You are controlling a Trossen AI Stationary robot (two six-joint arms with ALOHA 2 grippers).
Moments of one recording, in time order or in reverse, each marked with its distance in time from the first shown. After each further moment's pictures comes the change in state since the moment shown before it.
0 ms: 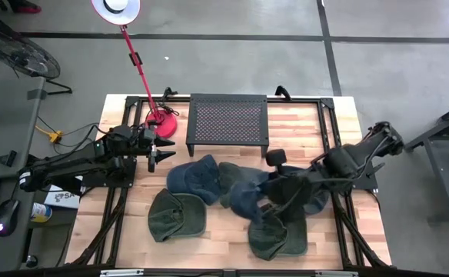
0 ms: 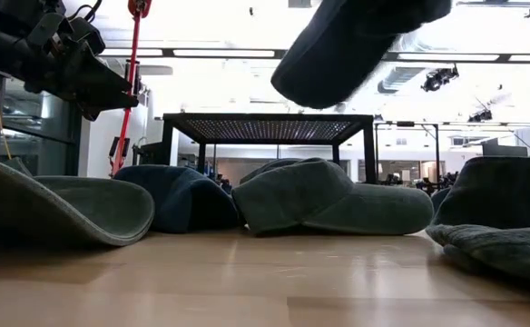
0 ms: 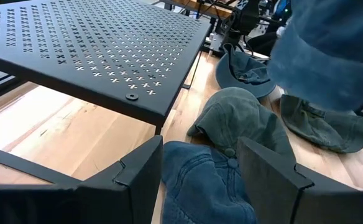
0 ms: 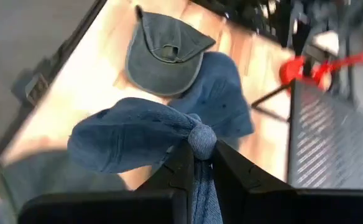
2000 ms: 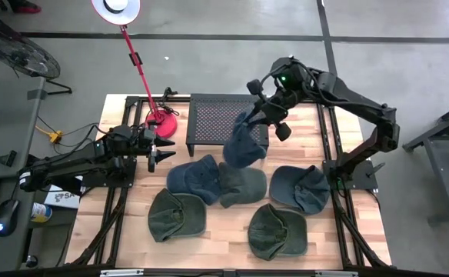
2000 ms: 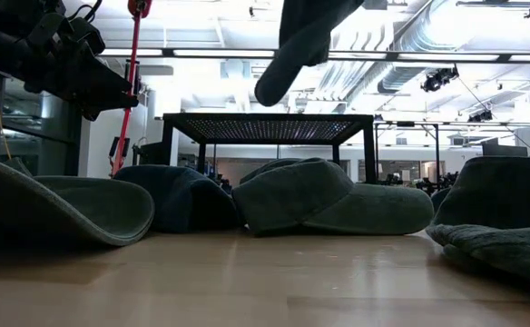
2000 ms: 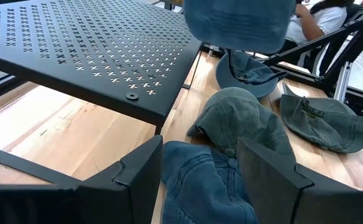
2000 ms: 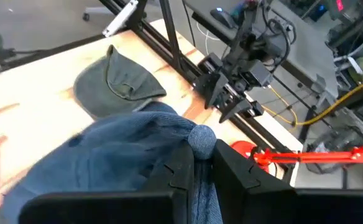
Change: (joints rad) left arm 0.000 0.000 0.000 0.000 0.000 0.000; right arm -0.870 -0.018 -0.017 0.243 -0.963 -0.843
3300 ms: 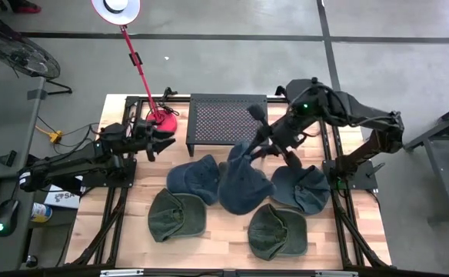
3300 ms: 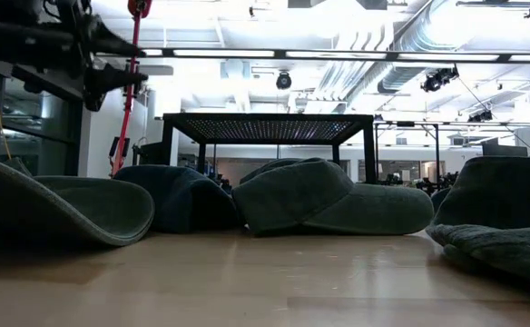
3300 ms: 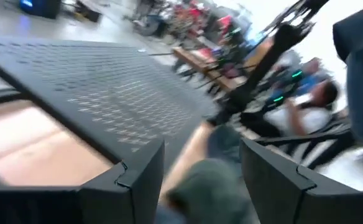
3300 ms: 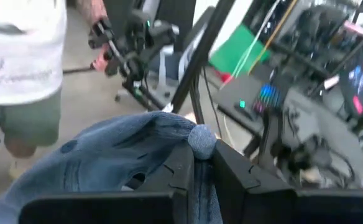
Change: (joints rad) left arm 0.000 0.000 0.000 0.229 -0.089 -0.380; right arm 0.362 -0.010 0.131 0.190 0.027 0.333
